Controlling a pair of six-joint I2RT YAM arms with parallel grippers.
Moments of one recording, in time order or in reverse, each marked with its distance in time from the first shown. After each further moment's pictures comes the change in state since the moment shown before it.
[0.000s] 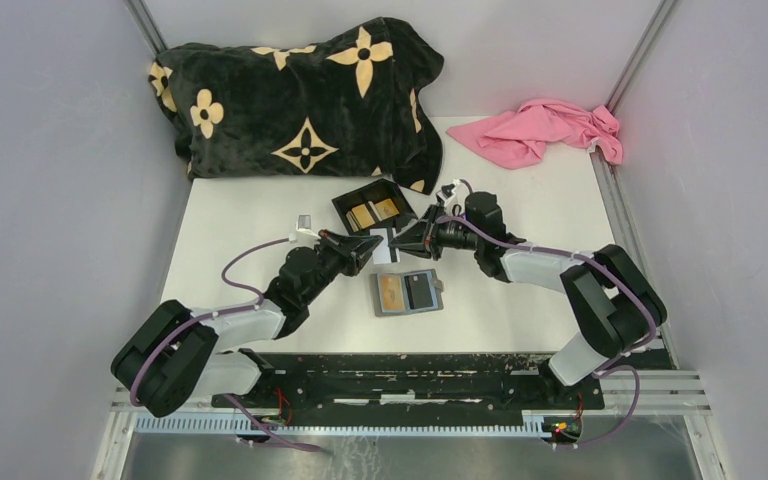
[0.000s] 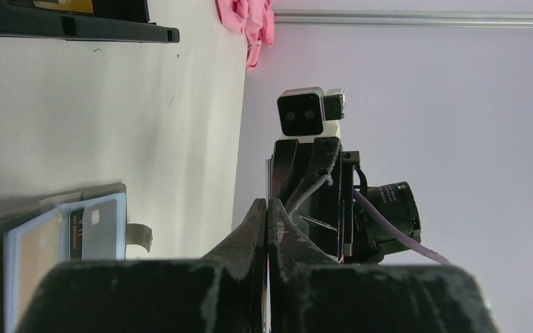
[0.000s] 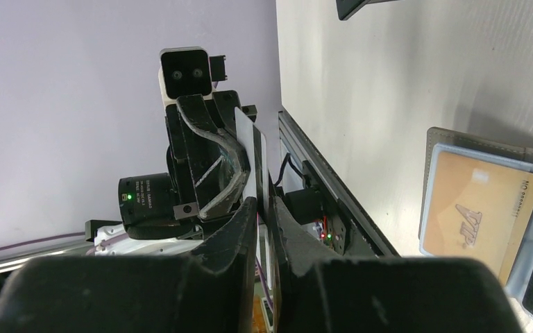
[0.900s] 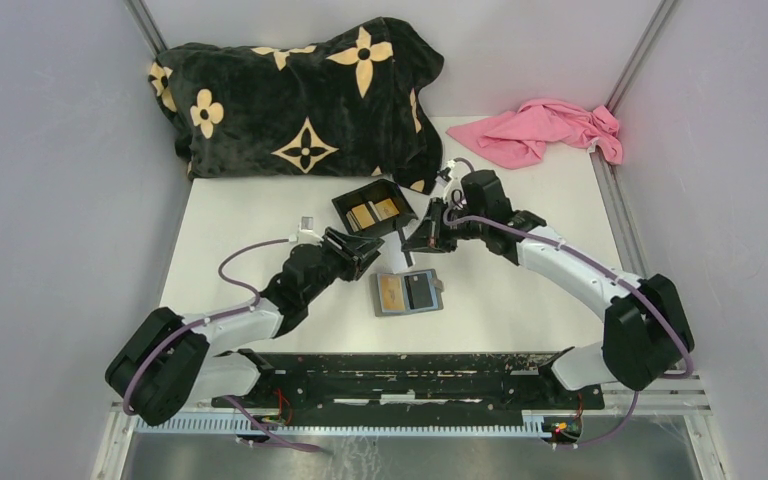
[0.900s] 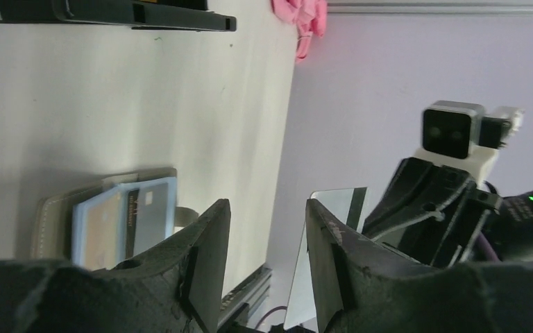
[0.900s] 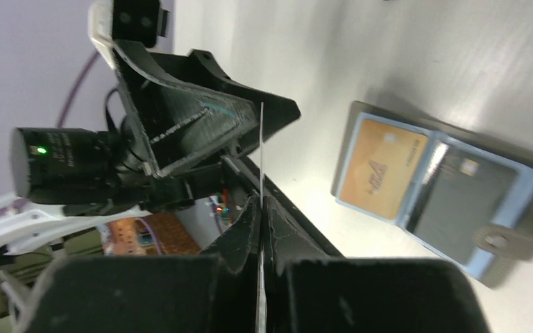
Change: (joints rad) left arm 0.001 -0.047 0.016 -0.175 0.007 0.036; right arm 0.018 -0.160 0.240 -0.690 0.102 -0.505
